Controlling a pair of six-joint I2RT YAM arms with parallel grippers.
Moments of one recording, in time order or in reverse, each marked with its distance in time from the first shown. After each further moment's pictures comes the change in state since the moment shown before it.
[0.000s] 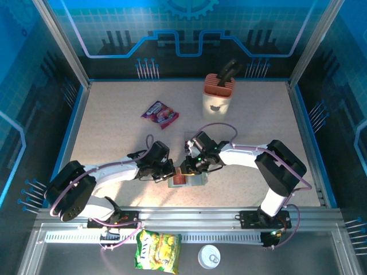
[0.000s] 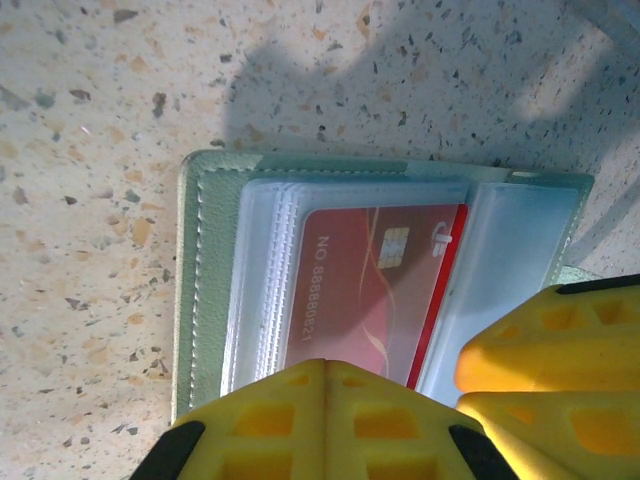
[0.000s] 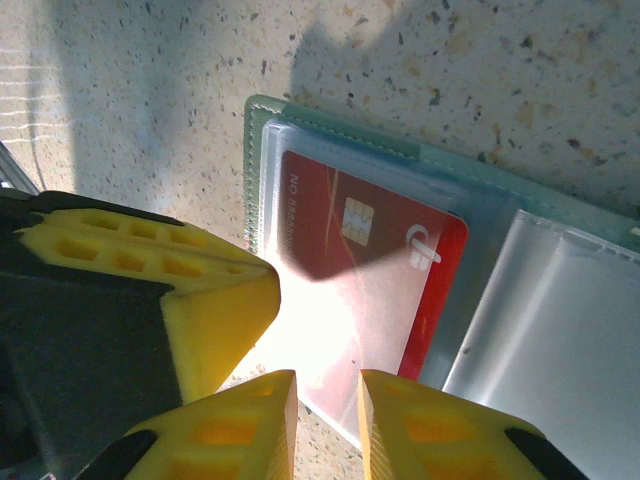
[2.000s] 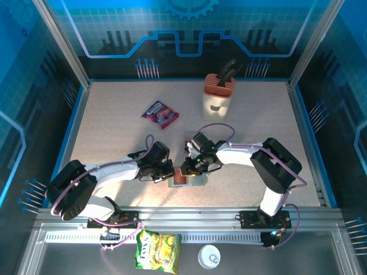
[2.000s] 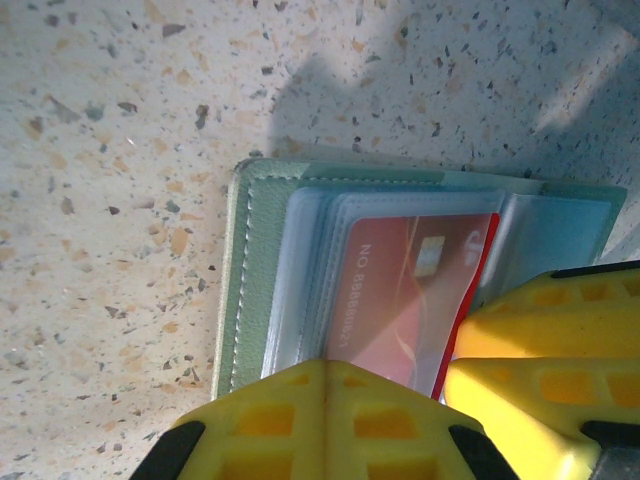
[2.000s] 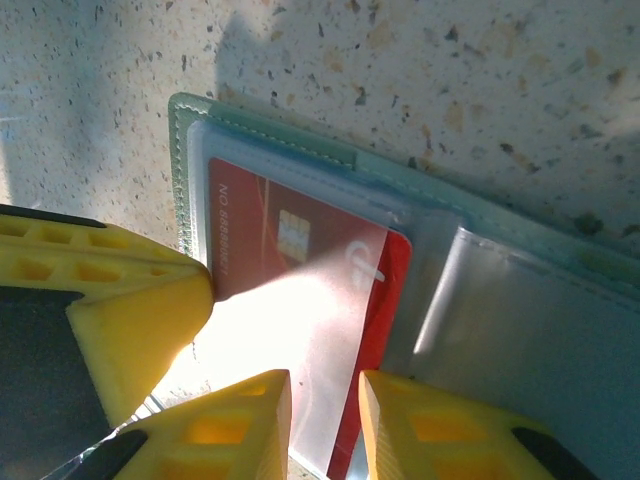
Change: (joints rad) left arm 0.001 0.011 0.000 -0.018 -0.028 0.008; right arm 0.005 0.045 0.026 -0.054 0.053 -0.032
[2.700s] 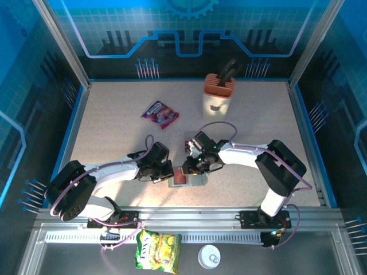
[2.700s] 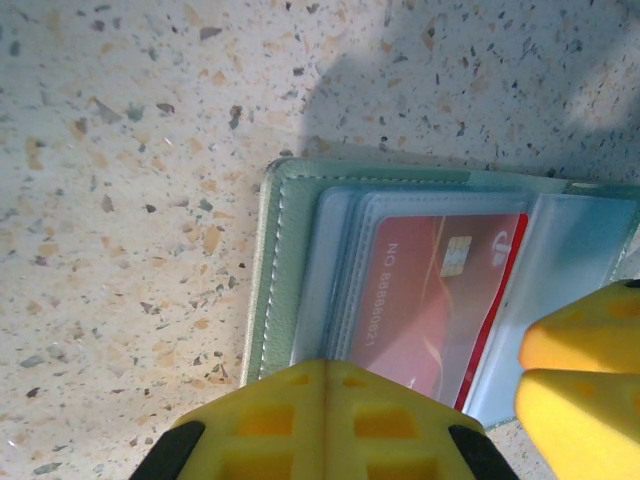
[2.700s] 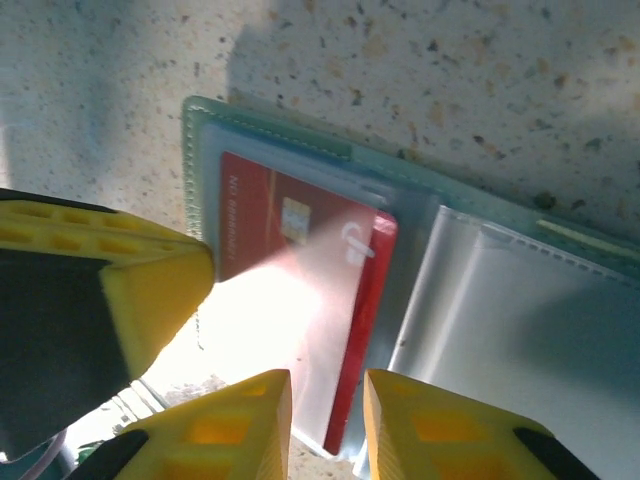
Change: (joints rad) left arm 0.000 -0.008 -0.001 -0.023 -0.016 0.018; right arm 0.000 -0.053 0.000 -0.036 0.026 -0.005
